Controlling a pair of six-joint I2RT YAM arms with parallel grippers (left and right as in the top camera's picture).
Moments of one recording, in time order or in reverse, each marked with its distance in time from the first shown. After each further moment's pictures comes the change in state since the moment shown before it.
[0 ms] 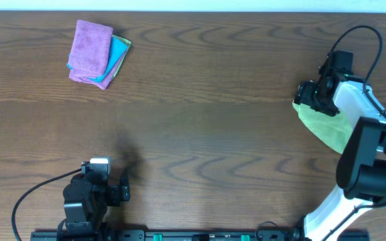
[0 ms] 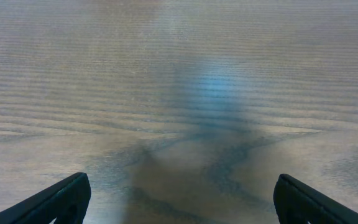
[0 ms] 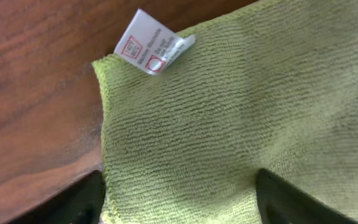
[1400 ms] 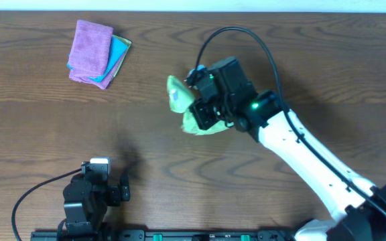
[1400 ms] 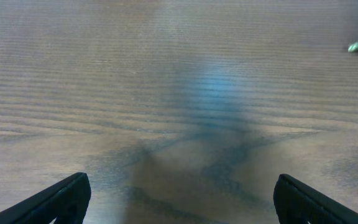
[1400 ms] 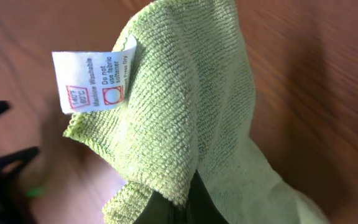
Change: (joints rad) left arm 0.000 0.000 0.000 0.000 0.000 0.000; right arm 0.816 -0.378 0.046 -0.059 -0.320 -0.120
